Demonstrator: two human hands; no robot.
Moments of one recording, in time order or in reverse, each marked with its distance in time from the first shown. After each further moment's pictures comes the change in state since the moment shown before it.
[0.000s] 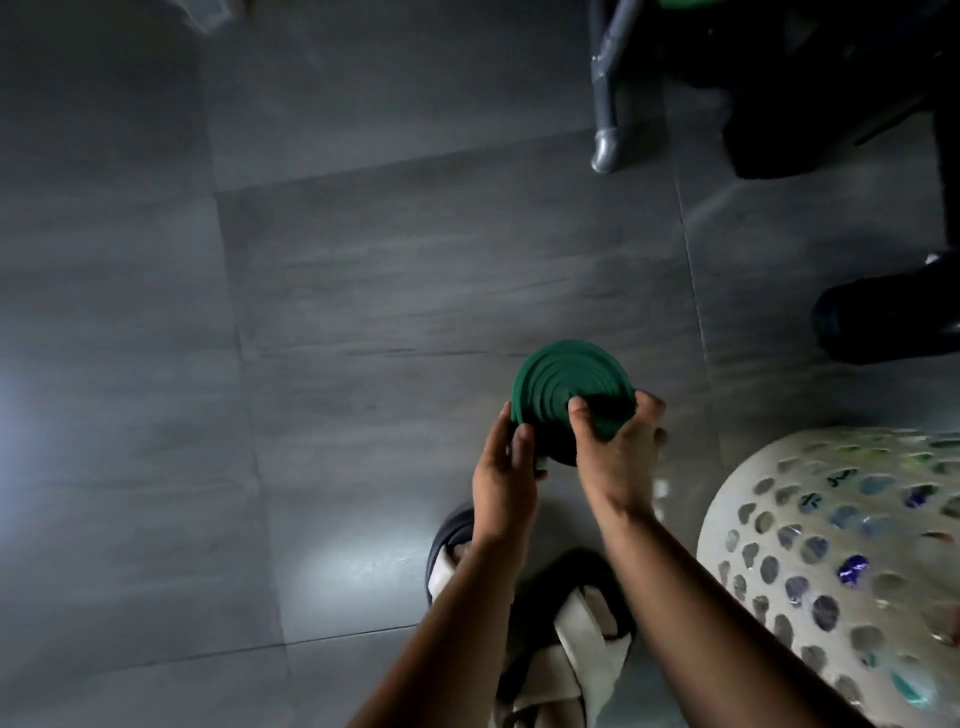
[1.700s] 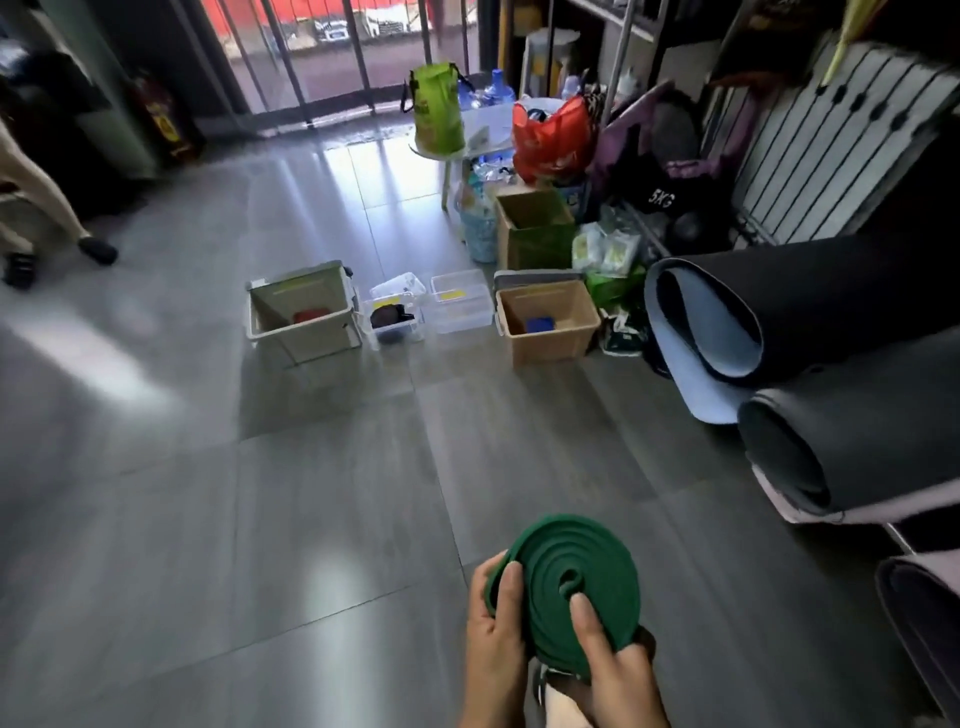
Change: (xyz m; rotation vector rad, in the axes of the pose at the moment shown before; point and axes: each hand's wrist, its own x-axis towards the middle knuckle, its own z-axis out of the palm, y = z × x) left_hand -0.517 0.267 -0.714 -1.241 1.060 0.283; right_hand -0.805 -0.346 0.164 -0.429 -1.149 -0.514
